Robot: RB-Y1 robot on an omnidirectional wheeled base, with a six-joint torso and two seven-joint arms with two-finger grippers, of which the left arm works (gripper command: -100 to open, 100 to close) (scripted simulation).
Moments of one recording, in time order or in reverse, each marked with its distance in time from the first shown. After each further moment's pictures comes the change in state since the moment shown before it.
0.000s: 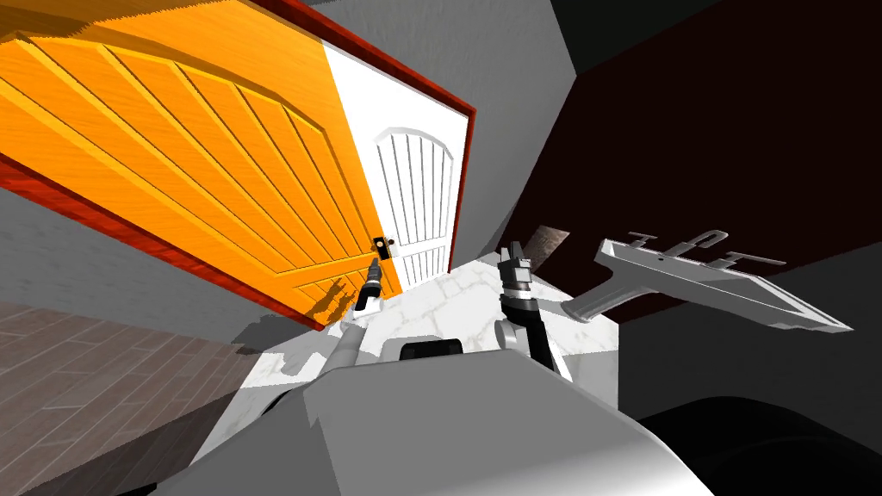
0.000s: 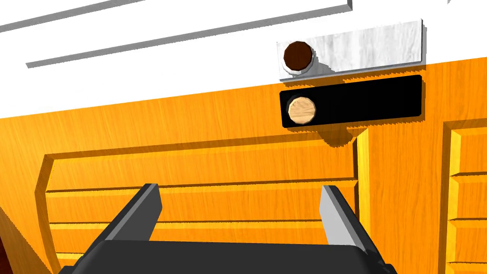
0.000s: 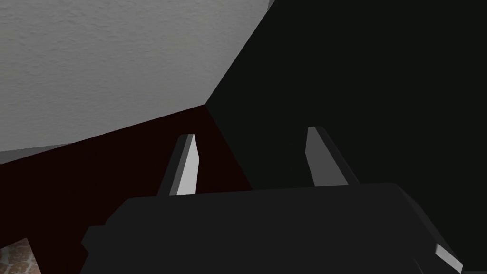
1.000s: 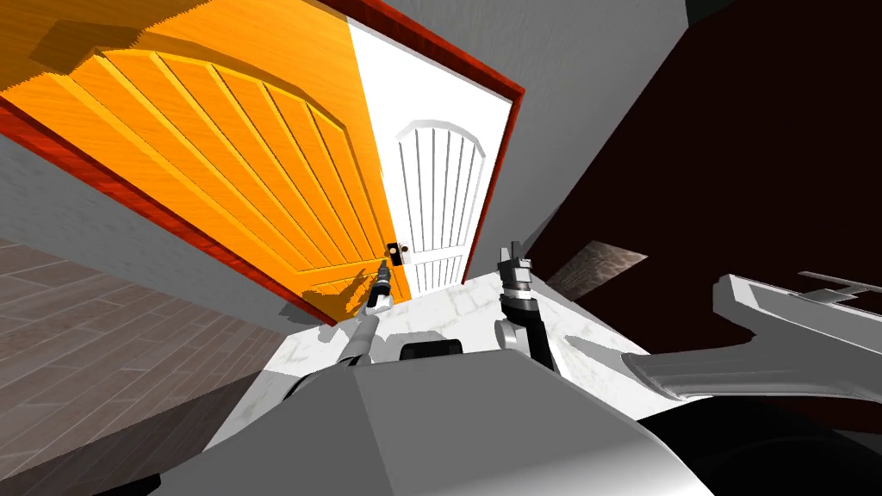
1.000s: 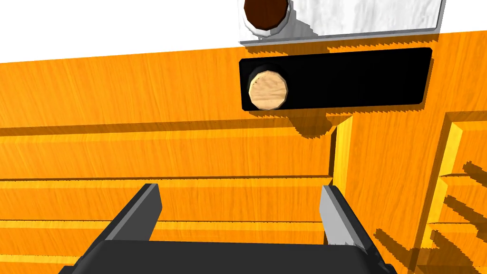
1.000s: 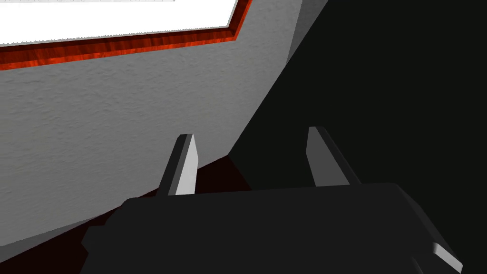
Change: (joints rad) arm -0.082 -0.075 0.032 0.135 0.001 0.000 -0.005
